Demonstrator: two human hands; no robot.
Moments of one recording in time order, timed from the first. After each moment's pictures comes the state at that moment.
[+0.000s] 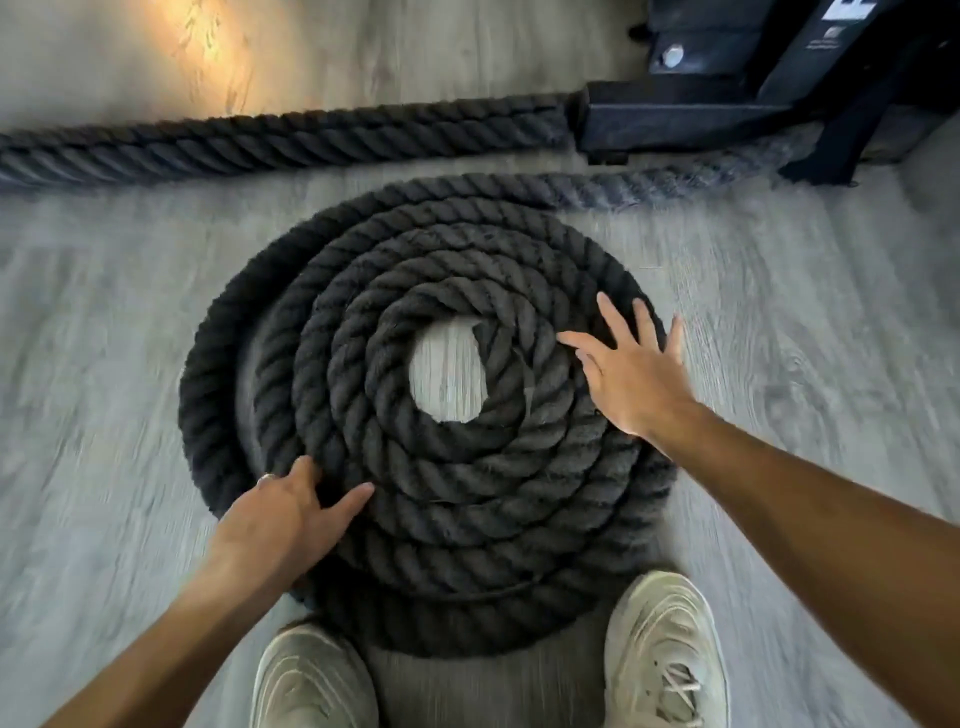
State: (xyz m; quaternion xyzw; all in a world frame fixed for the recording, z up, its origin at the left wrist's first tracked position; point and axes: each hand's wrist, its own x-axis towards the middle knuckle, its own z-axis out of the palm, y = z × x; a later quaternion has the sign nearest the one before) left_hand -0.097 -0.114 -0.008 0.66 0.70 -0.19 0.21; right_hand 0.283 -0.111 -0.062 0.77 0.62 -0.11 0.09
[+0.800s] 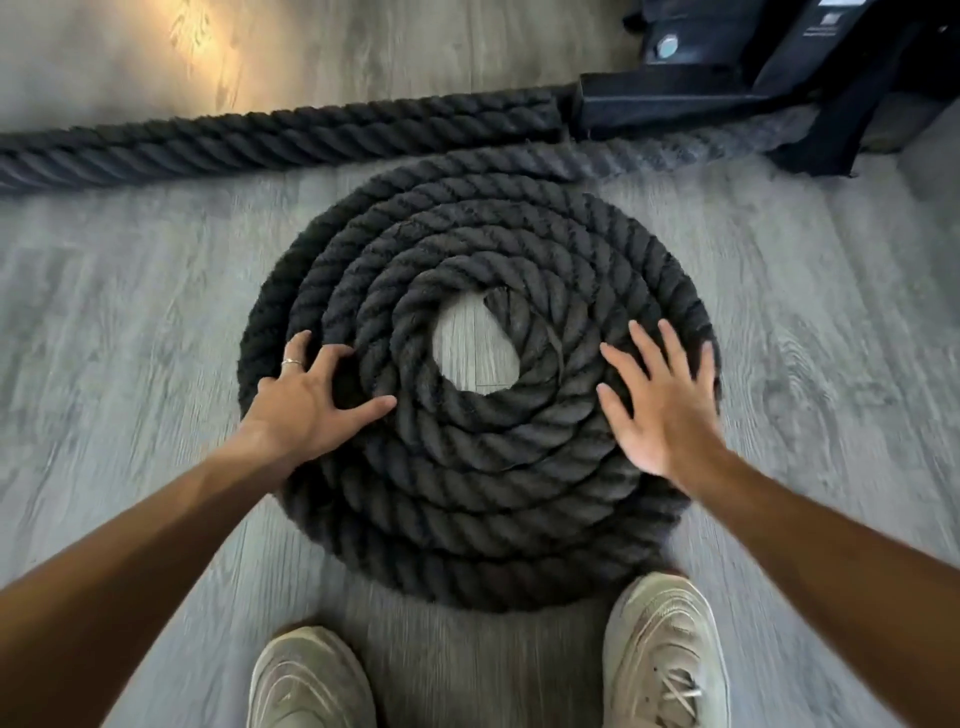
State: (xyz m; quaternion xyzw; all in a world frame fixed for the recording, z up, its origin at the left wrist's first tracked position) left_hand -0.072 -0.017 -0.034 0.74 0.63 -0.10 0.19; right_hand 0.302 -0.157 -0.074 0.79 0.61 -0.07 0.06
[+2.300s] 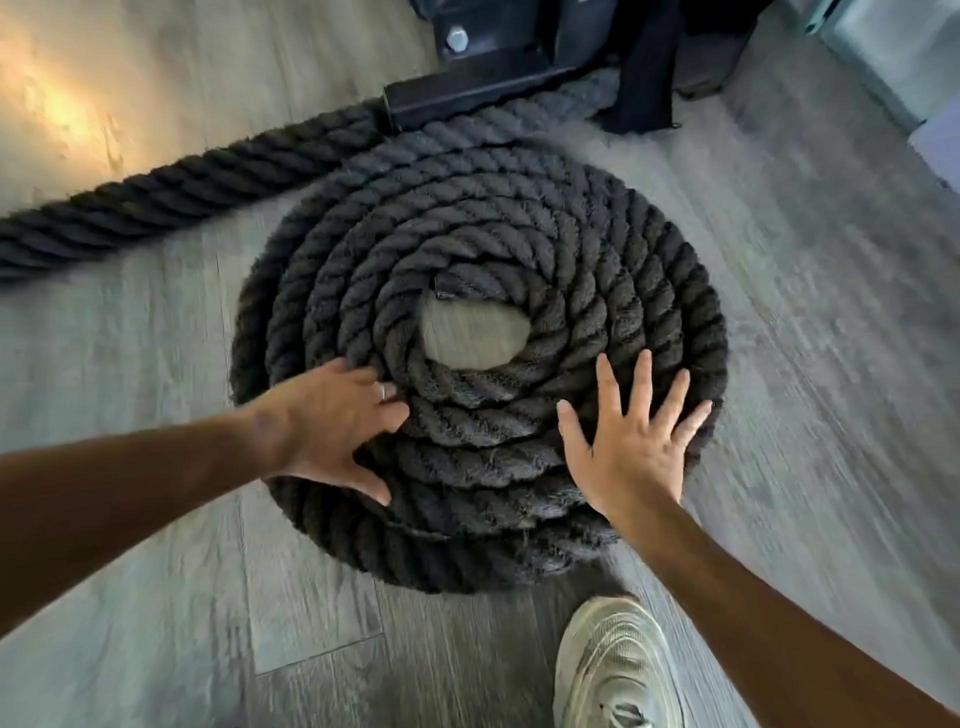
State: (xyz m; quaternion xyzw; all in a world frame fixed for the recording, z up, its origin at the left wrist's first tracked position) left_hand 0.108 -0.001 -0.013 0.96 0.05 -0.26 -0.03; right_hand 0.328 -0.226 -0.077 0.93 0.35 -0.14 0.00
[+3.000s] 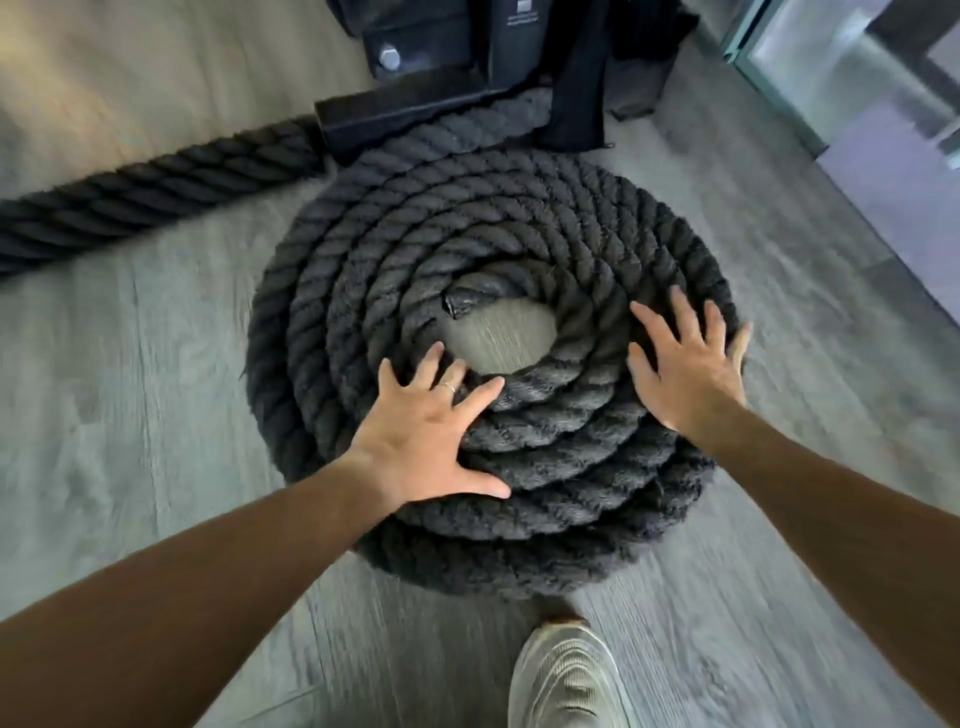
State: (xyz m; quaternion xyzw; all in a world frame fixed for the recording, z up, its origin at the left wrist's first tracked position) left_hand 0.217 -0.076 -0.049 0.97 0.19 -0.14 0.05; right_hand 0.486 -0.236 -0.057 0.92 0.36 -0.12 0.01
